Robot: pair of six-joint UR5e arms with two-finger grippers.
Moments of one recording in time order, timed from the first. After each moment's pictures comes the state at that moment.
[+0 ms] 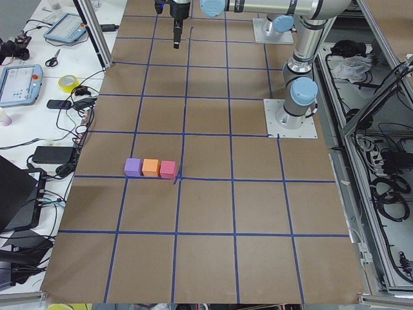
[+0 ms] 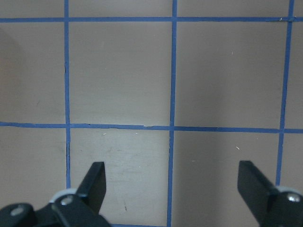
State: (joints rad) left arm -1.59 -1.66 -1.46 -1.42 1.64 -0.05; right arm 1.57 -1.59 1.55 -1.68 -1.54 0.07
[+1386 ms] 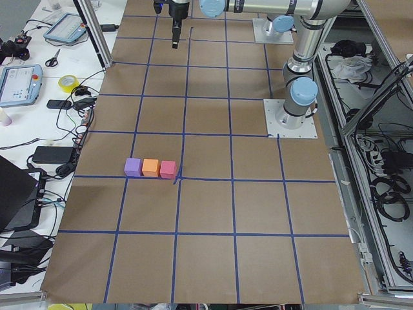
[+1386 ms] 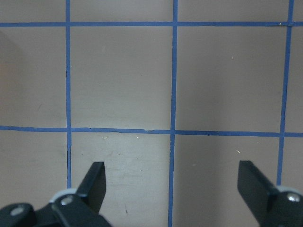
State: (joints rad) left arm -1.58 -1.67 -1.46 -1.41 1.63 -0.04; right arm 1.57 -1.59 1.57 -1.64 -1.55 0.06
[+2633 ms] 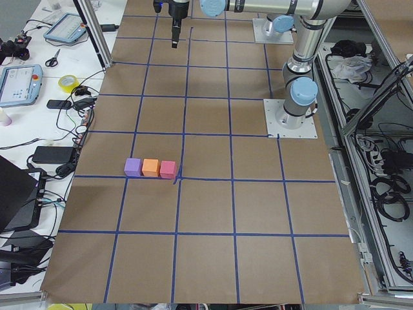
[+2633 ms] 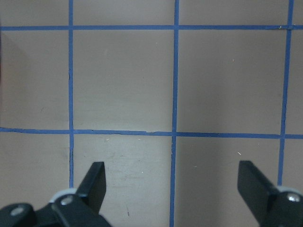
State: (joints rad) left arm -1.58 -1.66 -1.45 -1.40 1.64 -0.03; right arm 1.57 -1.59 1.56 -1.54 -1.56 0.08
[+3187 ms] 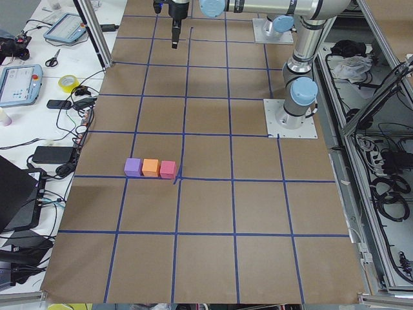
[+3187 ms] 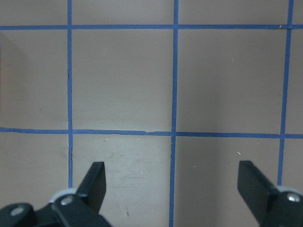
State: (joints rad) left arm -1.58 -1.66 -1.46 -1.40 1.63 -0.04; right arm 1.57 -1.59 1.56 -1.55 -1.52 0.05
